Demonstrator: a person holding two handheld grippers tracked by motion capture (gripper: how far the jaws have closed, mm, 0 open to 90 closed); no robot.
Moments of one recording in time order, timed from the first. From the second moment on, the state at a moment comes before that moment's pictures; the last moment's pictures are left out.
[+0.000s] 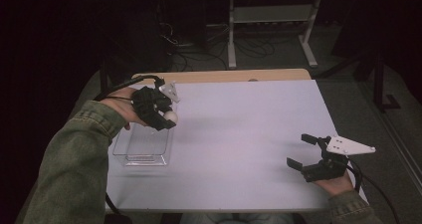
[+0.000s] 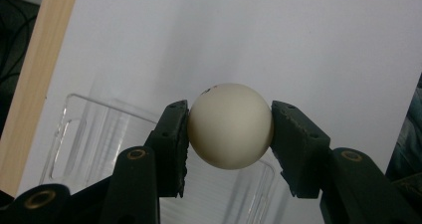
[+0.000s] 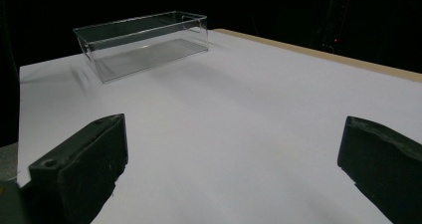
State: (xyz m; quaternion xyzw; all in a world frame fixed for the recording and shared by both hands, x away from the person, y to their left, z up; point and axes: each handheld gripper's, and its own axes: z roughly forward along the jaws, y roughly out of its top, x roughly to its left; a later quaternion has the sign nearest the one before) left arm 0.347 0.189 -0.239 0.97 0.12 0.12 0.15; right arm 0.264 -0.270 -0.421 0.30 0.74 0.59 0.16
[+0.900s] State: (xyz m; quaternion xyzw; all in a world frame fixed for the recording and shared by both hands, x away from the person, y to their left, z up) left arm 0.339 0.220 -0.239 0.97 0.15 0.13 0.15; right arm 0.265 -0.269 -0.422 0.29 0.74 0.59 0.16
